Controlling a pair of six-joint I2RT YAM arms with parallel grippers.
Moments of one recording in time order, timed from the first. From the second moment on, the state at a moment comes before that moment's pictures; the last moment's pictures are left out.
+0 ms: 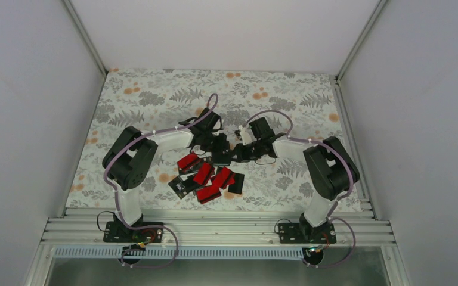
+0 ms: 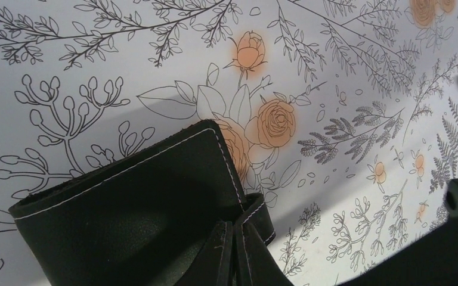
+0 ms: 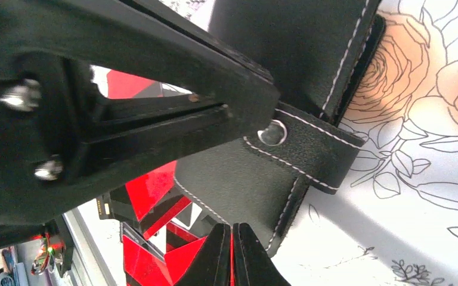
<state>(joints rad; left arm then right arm) -0.65 1.89 1.17 -0.29 0.33 -0.54 0.52 1.73 0.88 -0.19 -0.66 0.37</state>
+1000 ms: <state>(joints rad) -0.64 1.89 1.16 -0.30 0.32 -0.51 0.52 1.81 0.89 -0.16 -0.63 0.38</state>
